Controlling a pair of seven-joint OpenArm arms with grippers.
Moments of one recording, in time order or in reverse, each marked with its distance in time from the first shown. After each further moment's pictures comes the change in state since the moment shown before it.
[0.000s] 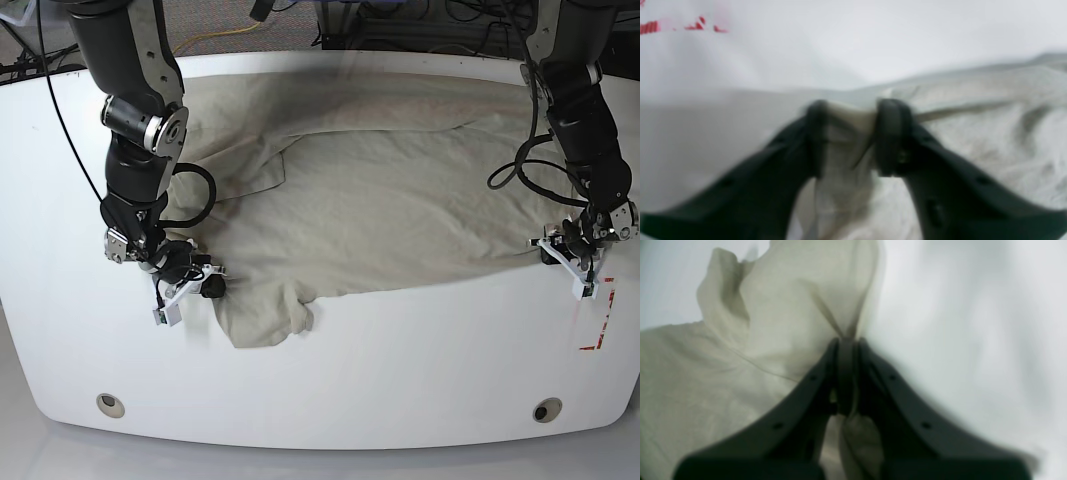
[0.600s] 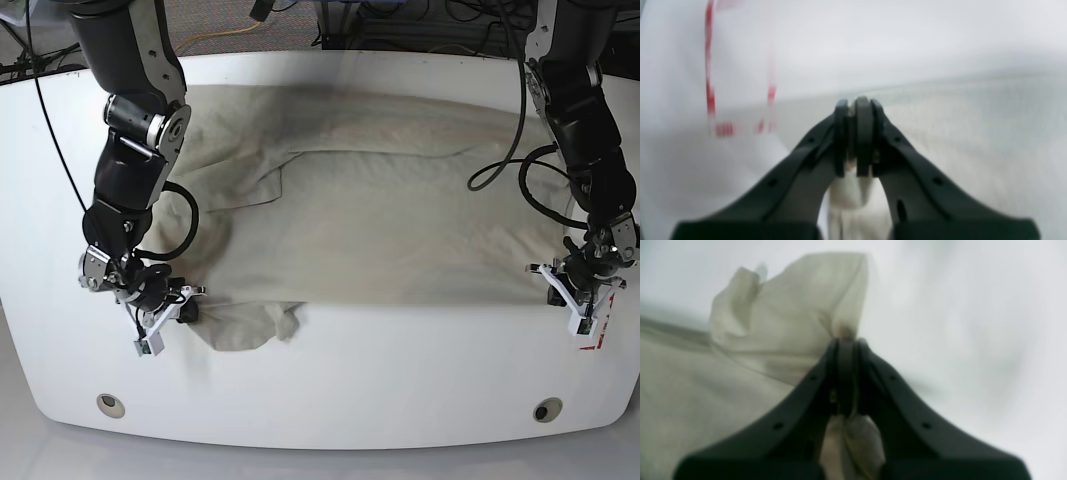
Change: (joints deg) left arm 0.2 0.1 5.1 14.1 -0.1 -4.1 -1.3; right arm -0.2 -0.4 -0.1 19.5 -0.7 0.0 -13.9
